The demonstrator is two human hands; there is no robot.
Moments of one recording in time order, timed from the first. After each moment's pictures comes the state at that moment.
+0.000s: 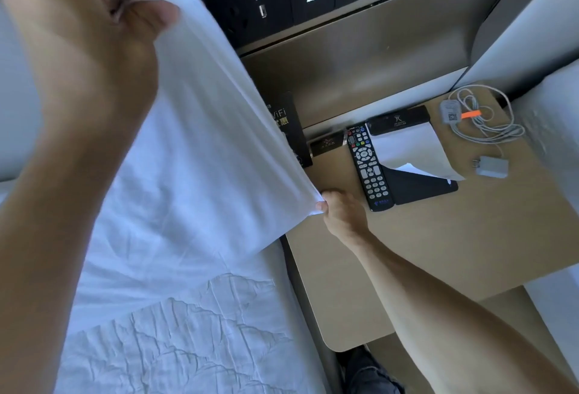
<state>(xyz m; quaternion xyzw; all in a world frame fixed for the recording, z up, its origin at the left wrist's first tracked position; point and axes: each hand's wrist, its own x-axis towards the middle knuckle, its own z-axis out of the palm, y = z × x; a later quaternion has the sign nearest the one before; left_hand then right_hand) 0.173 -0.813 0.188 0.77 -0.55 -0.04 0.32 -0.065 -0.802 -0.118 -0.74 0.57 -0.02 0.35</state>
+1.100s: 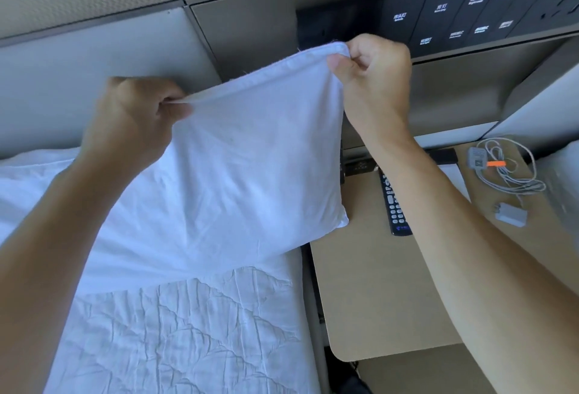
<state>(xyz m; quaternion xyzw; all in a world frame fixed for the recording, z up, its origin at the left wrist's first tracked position) 0.252 -0.723 0.182 0.78 -0.59 0.07 0.19 0.019 -0.886 0.145 -0.68 0.43 -0.45 0.39</state>
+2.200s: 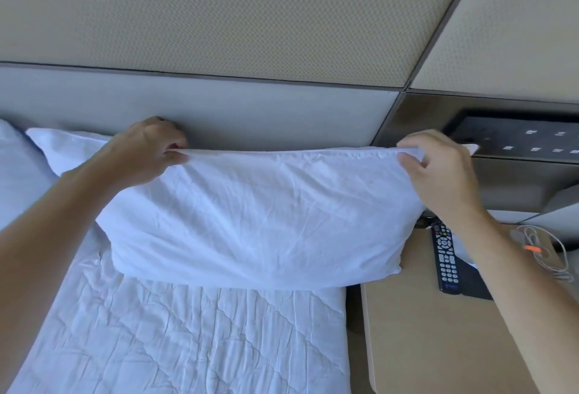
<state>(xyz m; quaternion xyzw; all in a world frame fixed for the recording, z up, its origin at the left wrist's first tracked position) 0.471 -0.565 0.179 0.81 -0.58 -0.05 0.12 0.083 -0.811 0.181 -0.87 0.36 -0.28 0.18</state>
